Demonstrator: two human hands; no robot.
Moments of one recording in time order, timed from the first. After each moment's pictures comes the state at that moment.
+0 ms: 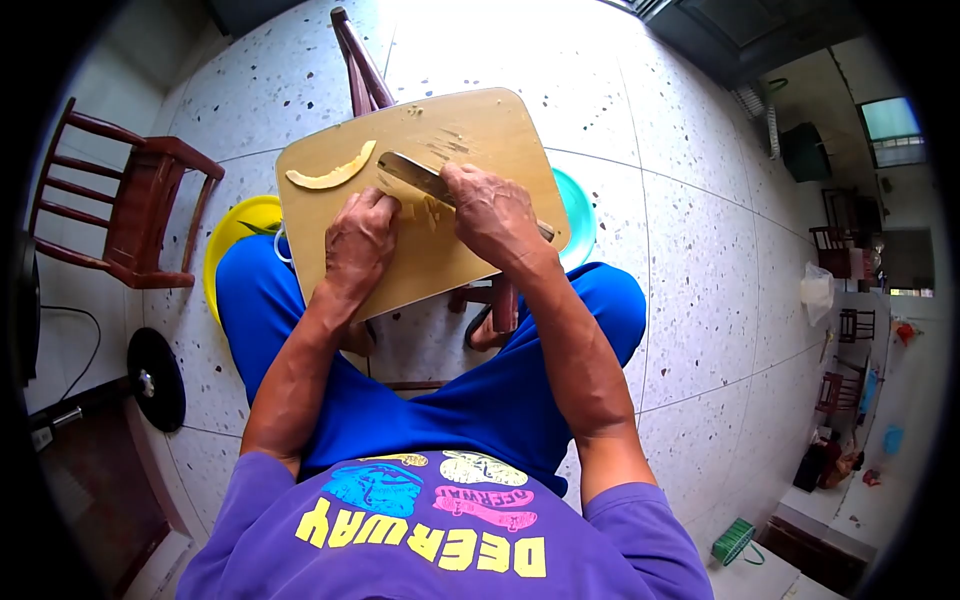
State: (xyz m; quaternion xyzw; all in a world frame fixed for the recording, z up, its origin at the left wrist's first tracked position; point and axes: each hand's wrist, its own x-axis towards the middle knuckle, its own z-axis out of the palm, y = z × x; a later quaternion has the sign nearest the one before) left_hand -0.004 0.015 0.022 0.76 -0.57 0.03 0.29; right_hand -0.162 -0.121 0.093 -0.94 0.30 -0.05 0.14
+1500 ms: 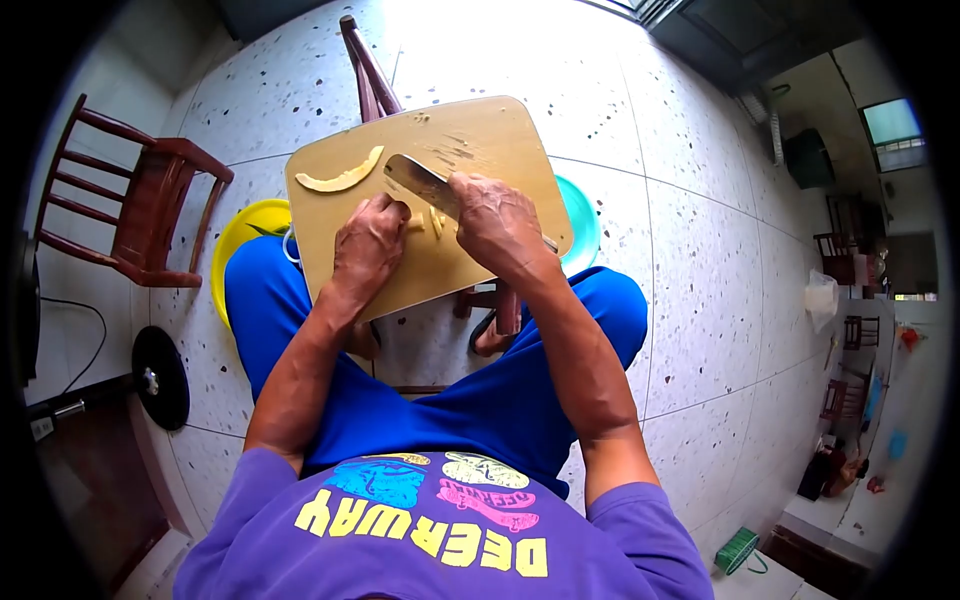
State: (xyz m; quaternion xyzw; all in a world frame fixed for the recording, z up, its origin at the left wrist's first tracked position) left_hand -0.006 0.018 0.025 0.76 -0.58 -0.01 0.30; right_hand -0.166 -0.111 0.101 -0.93 0.30 -0.08 0.18
